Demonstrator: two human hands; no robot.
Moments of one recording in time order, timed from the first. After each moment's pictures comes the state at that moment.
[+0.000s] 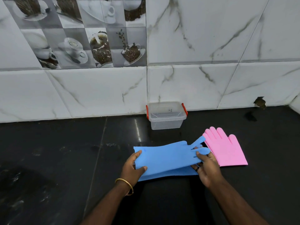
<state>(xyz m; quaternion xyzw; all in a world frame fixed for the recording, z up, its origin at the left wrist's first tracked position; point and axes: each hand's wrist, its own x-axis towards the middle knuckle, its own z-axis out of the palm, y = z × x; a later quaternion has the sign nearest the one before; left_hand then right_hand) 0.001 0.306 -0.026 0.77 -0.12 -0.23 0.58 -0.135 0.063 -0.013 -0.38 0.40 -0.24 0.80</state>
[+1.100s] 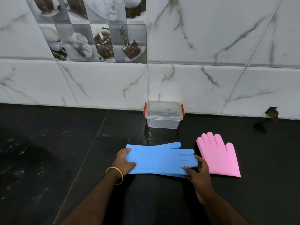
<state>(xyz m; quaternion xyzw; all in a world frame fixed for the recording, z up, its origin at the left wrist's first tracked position) -0.003 0.278 -0.056 0.88 -0.07 -0.18 0.44 -0.174 0.026 -0.047 -0.57 0.35 -0.16 0.72</state>
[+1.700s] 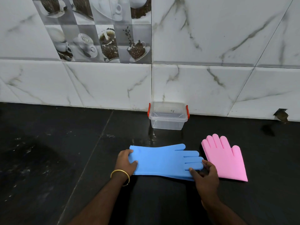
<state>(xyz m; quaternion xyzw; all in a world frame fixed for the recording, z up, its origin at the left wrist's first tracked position) -0.007 0.272 -0.054 0.91 -0.07 -0.08 0.40 -0.173 0.033 -0.045 -0.67 0.41 -0.23 0.57</state>
